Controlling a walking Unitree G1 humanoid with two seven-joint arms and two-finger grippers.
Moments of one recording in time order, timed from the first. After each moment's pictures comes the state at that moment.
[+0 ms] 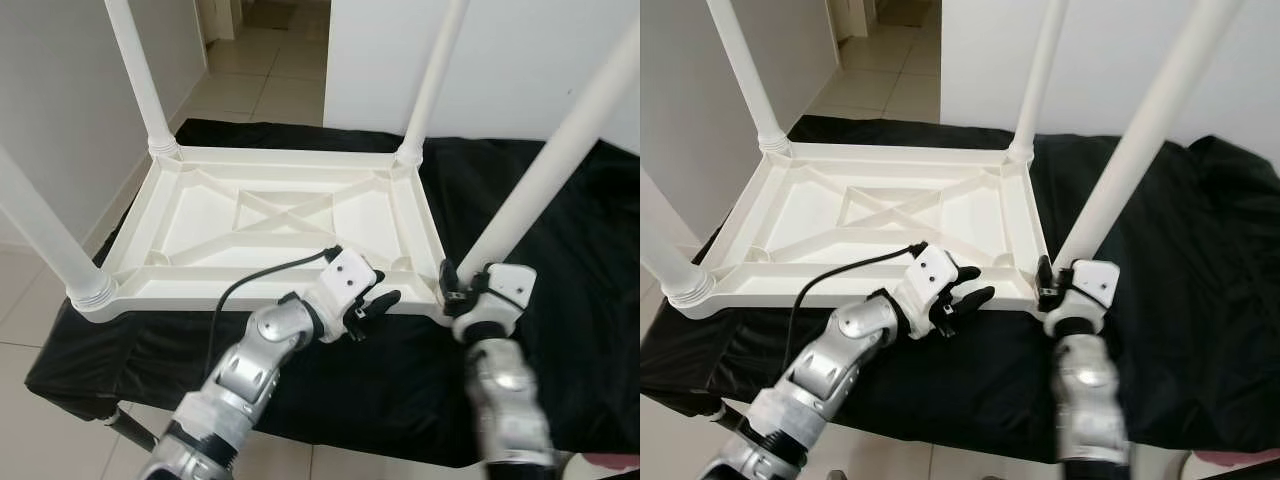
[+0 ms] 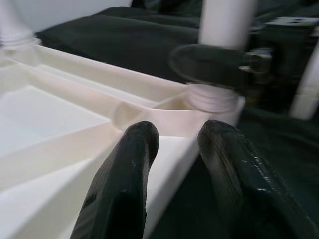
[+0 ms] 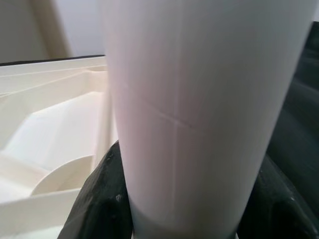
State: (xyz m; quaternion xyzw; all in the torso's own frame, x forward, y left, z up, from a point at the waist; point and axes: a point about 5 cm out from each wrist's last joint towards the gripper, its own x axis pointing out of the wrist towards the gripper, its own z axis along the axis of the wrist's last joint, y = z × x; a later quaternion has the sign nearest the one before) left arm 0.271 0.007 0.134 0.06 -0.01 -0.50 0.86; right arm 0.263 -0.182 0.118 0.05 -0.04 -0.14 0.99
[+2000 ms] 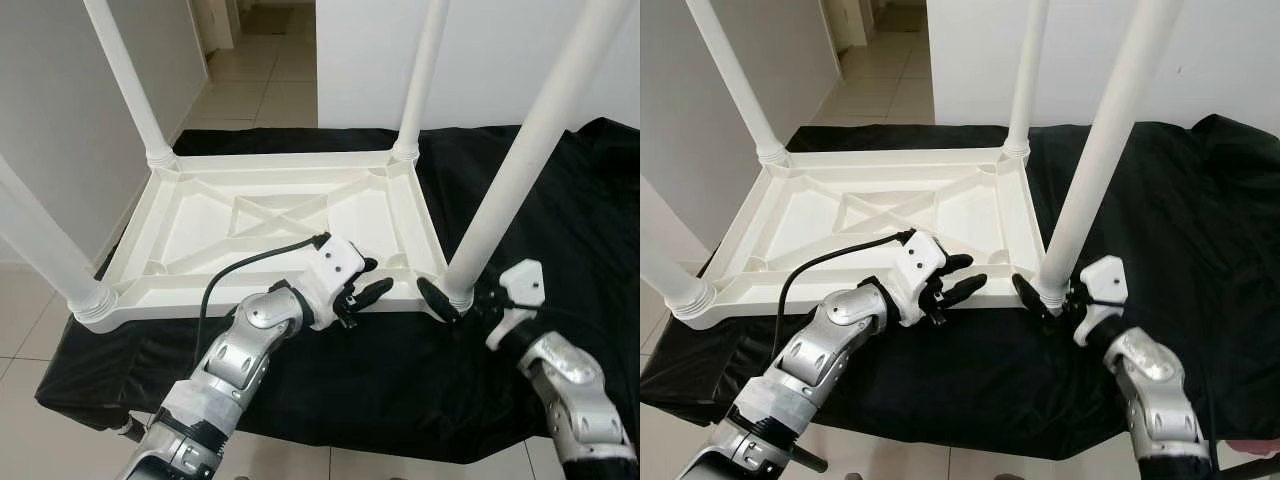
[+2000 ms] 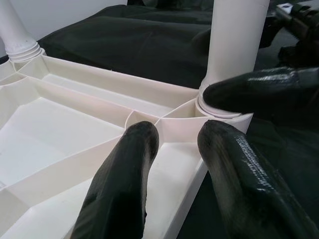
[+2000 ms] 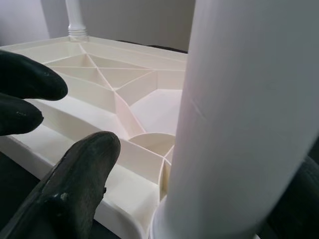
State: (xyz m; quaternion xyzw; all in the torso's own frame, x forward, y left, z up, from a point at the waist) left arm 0.285 0.022 0.149 0.08 -0.03 -0.50 0.86; right arm 0.264 -0.215 0.140 -0.10 -0.04 0.27 0.96
